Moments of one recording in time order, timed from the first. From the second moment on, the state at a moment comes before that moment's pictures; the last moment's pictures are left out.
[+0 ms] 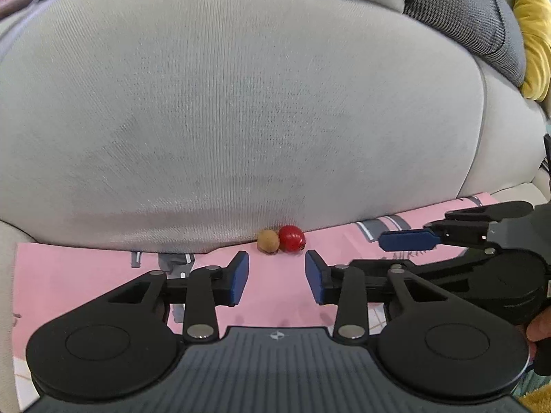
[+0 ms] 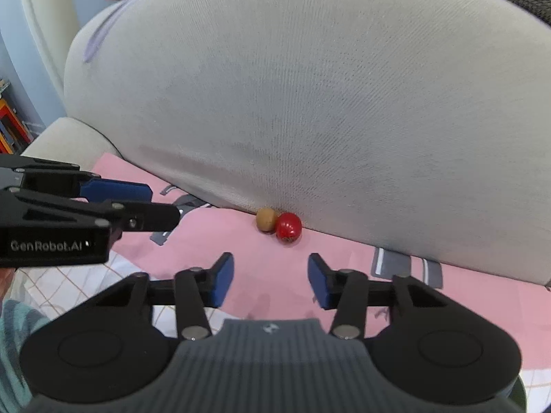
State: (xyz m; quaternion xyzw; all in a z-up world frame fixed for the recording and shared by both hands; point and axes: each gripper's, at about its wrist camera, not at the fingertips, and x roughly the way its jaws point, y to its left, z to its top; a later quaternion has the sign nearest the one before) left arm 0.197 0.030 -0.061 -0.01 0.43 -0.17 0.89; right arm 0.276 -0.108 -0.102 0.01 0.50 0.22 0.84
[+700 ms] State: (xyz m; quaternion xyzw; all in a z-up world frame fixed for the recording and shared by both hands) left arm 0.259 0.038 -0.120 -0.05 0.47 -0.18 0.86; right arm 0.355 -0.078 -0.181 -0.03 0.56 0.24 0.79
